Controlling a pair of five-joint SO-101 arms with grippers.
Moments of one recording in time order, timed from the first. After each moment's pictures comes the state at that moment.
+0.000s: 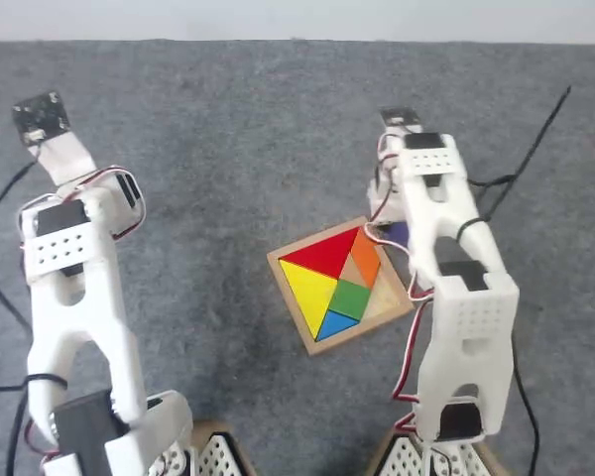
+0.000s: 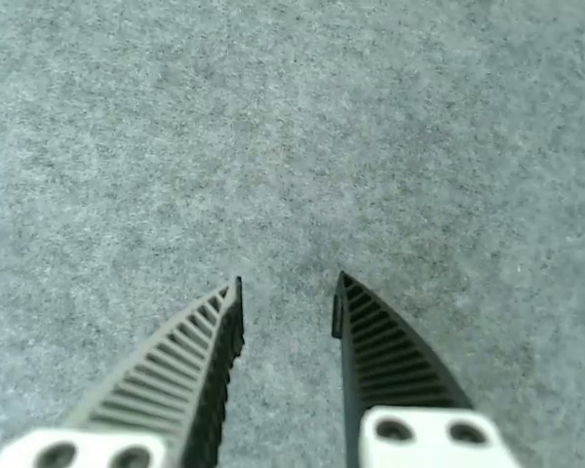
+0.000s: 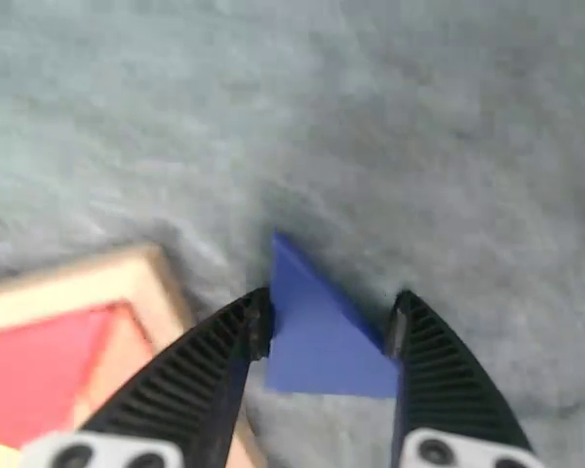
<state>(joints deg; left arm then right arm) -25.1 -15.0 33.1 48.4 11.6 -7.7 37.0 -16.2 76.7 0.8</state>
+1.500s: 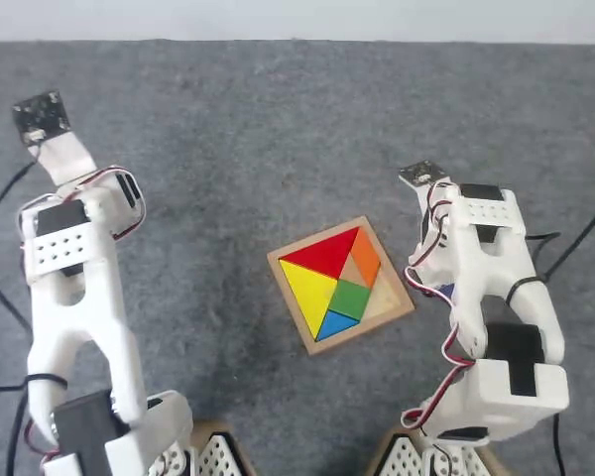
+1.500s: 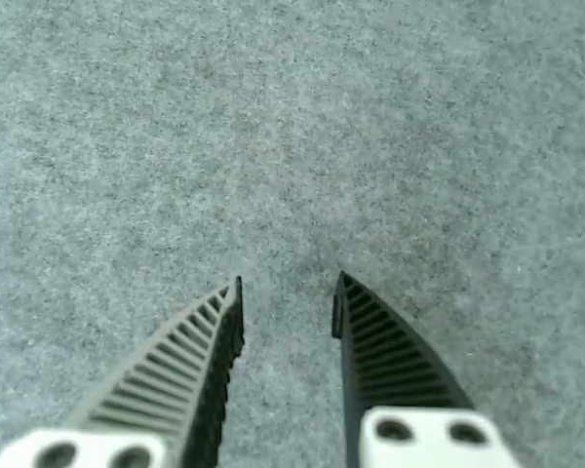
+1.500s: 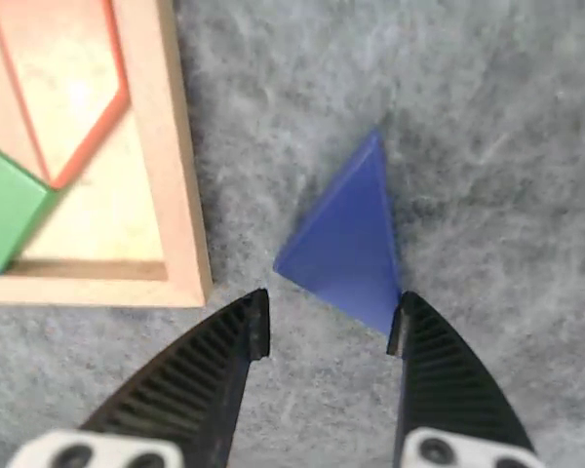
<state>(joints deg) -25.1 -15.0 33.1 48.4 11.6 0.2 5.3 25.0 73.0 23.9</state>
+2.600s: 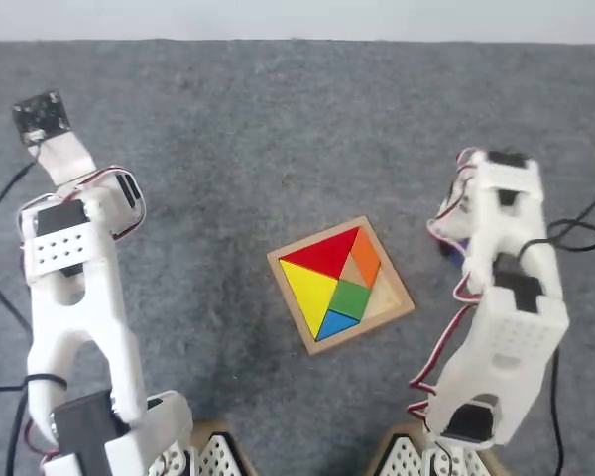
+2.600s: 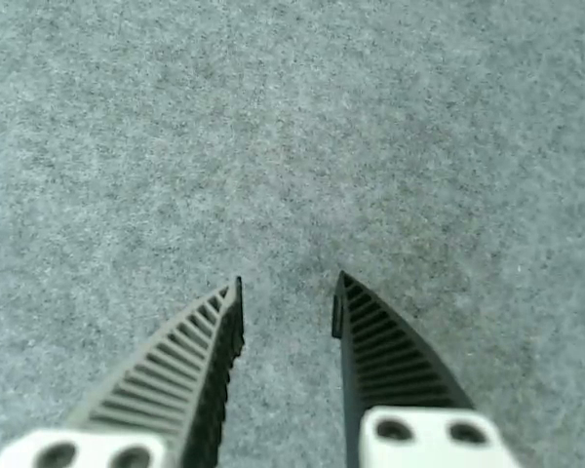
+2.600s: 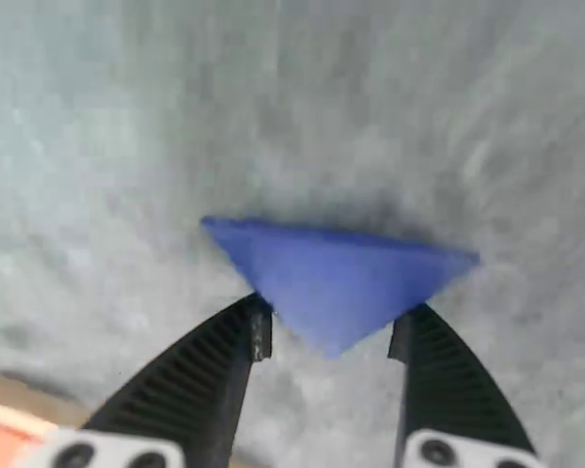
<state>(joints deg) -25.1 -15.0 33.1 48.4 11.6 8.4 30.3 -8.3 77.8 -24.5</state>
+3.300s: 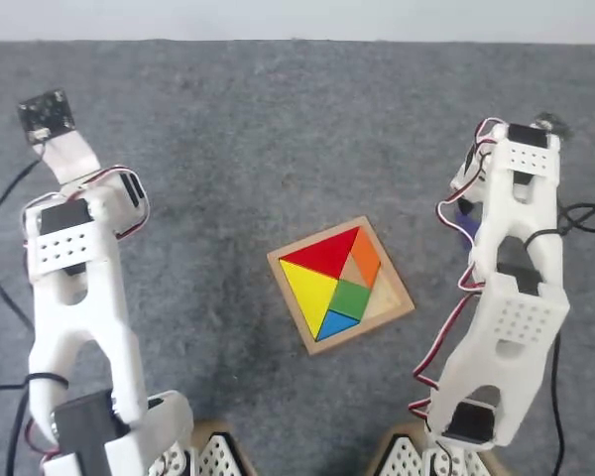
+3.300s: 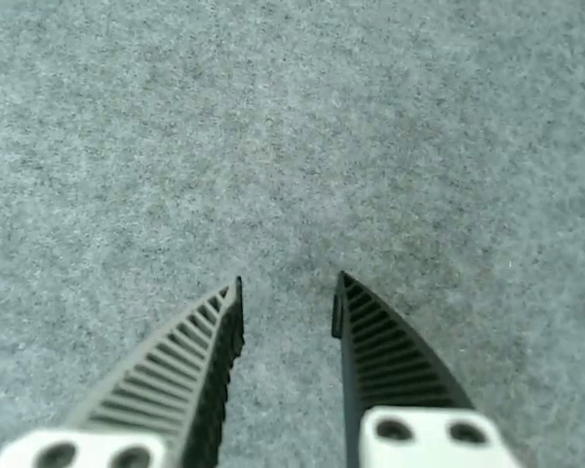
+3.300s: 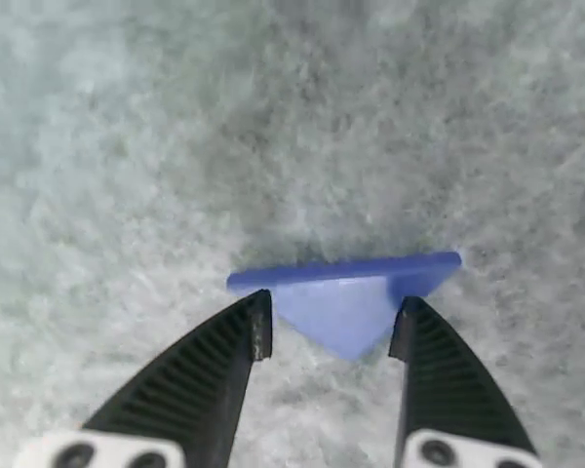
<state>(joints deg) -24.2 -15.0 33.1 48.4 11.6 9.1 37.0 -22.9 78.6 -35.6</state>
